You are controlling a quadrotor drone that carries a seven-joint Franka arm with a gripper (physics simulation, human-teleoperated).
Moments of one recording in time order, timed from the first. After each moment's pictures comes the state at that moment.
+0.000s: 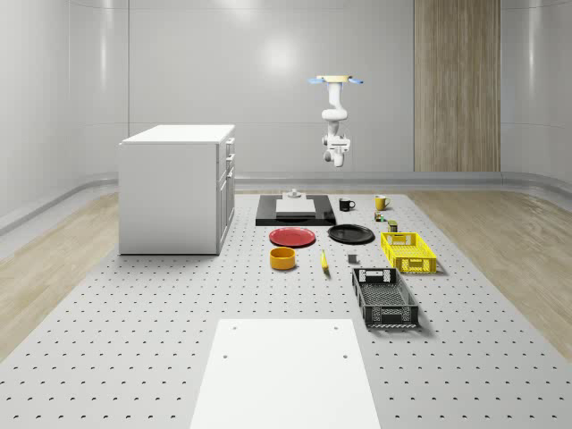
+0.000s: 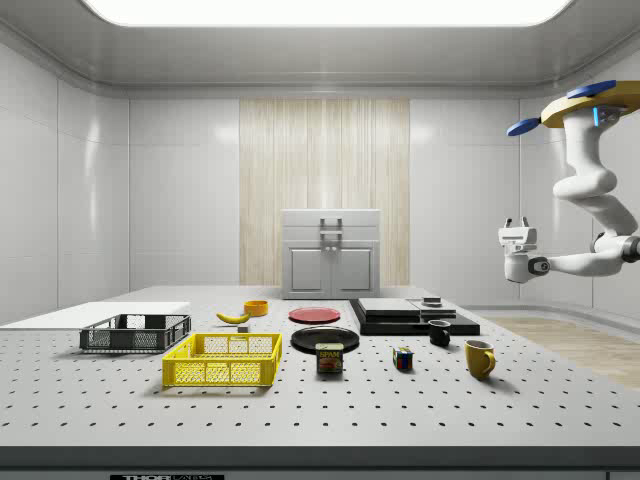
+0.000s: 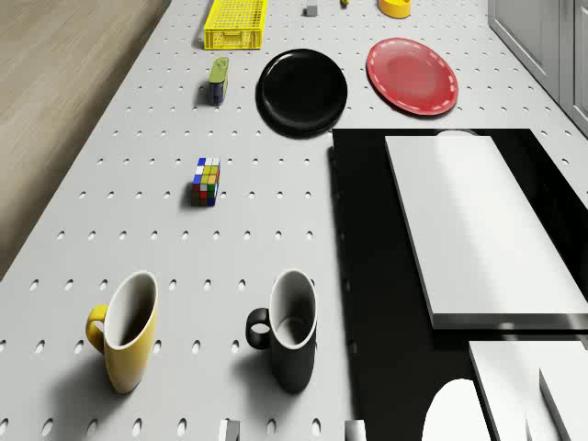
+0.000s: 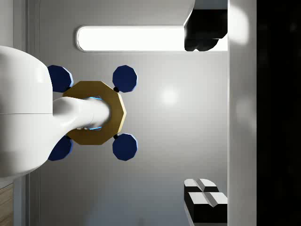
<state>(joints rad) 0.00 -0.79 0.00 -2.34 0.00 1.55 0.79</state>
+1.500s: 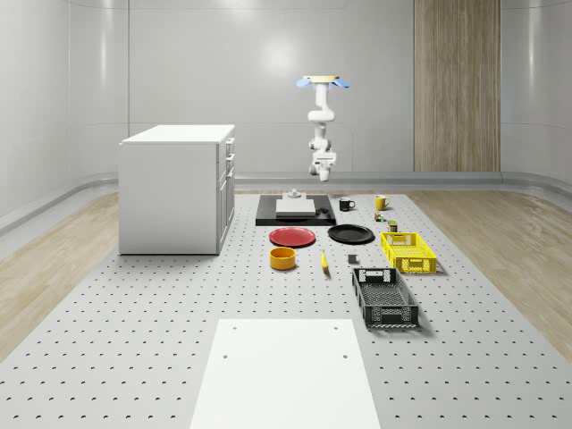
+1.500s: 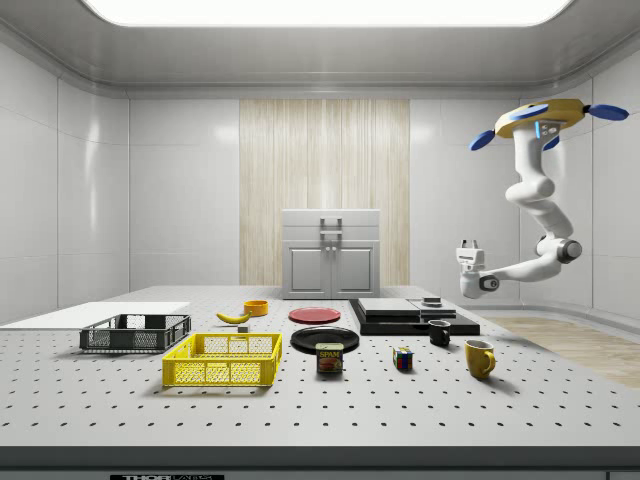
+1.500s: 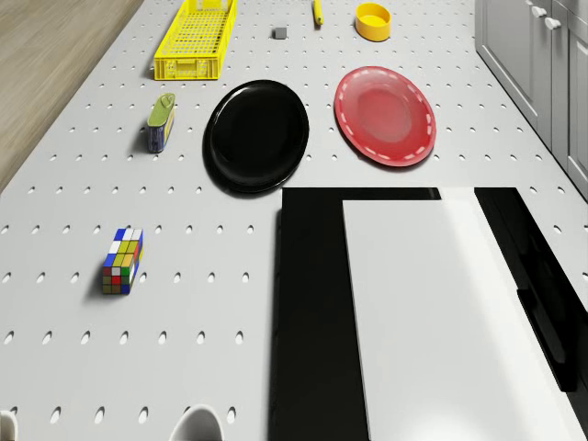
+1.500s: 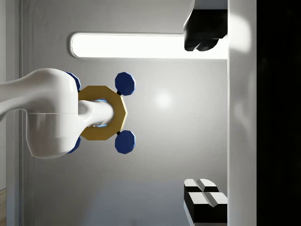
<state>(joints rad) -0.01 -0.70 0.00 -2.04 0.00 1.36 0.78</state>
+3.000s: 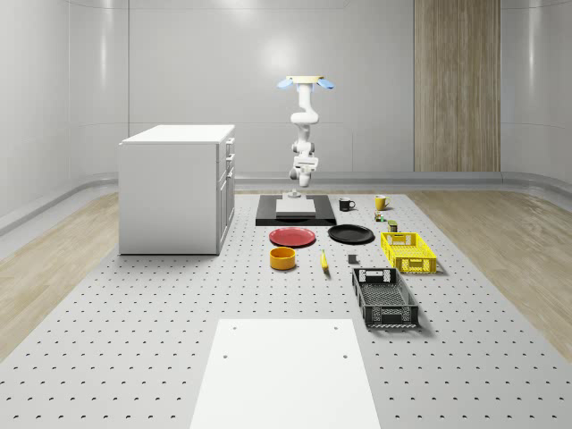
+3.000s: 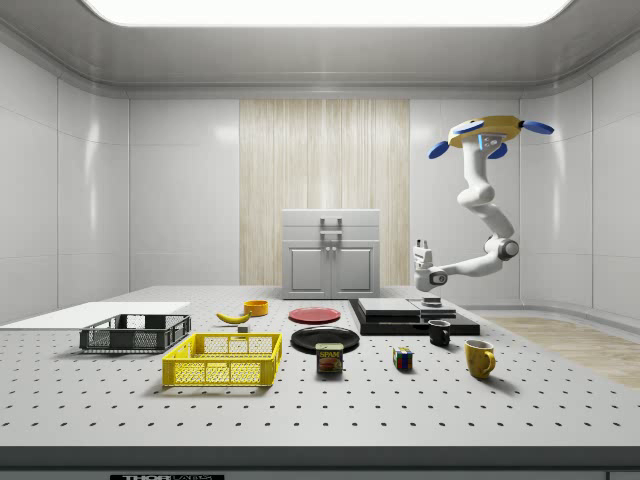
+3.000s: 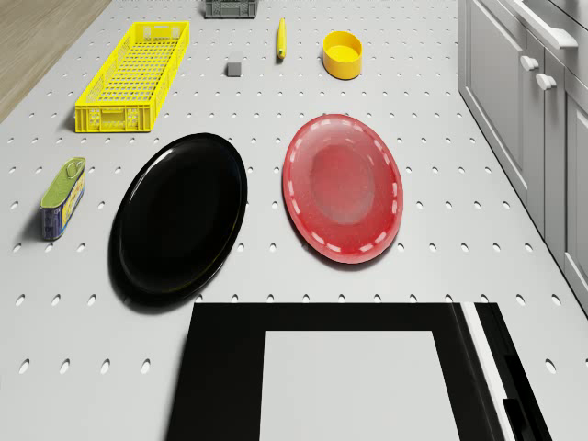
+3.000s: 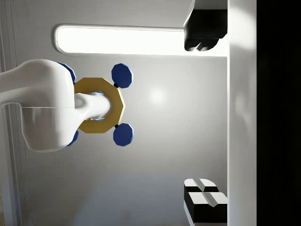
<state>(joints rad) -0.02 -0.72 0.05 -2.06 -0.06 1.39 0.79</state>
